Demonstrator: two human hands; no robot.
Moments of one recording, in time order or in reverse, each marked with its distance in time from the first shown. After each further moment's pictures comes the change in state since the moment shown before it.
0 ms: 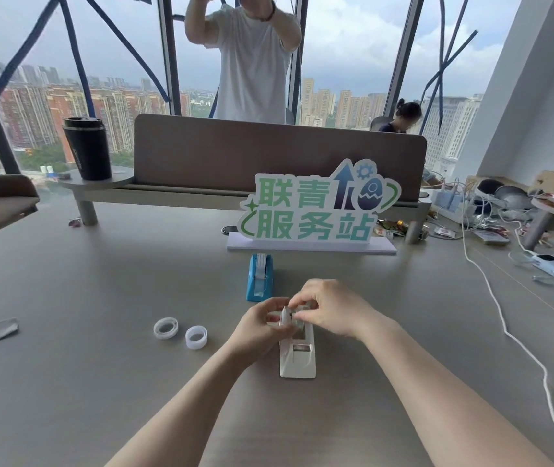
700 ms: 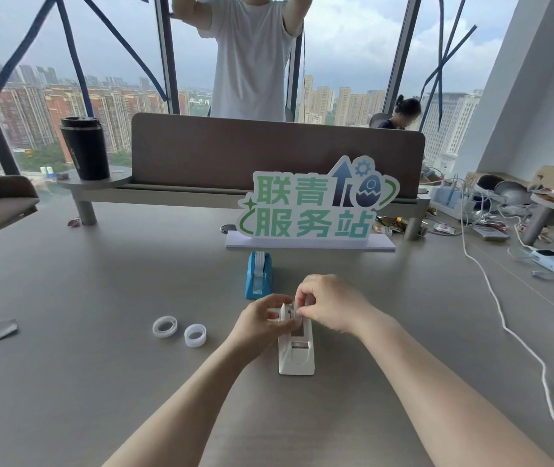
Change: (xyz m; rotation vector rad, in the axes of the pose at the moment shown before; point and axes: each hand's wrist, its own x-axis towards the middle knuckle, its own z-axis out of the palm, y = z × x) left_hand 0.000 0.006 0.004 0.121 0.051 -0.002; right_hand 0.002 0.000 -0.001 -0.073 0.034 0.041
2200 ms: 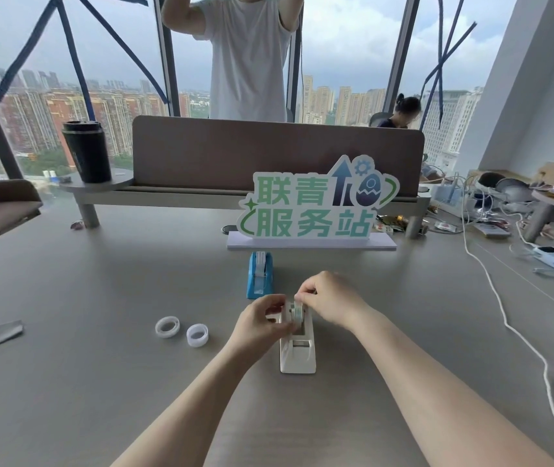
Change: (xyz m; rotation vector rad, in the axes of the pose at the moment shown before) left_hand -0.006 -0.002 0.002 0.061 0.133 0.031; right_hand 0.009 0.003 0.008 0.124 0.074 0.165
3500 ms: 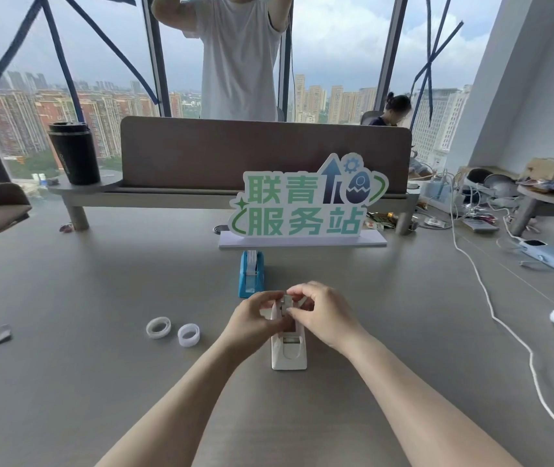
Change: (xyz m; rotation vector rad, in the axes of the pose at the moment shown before) left_hand 0.000 0.009 -0.001 0.045 -0.056 0.055; right_hand -0.025 0.016 0.028 0.199 0.202 -0.085
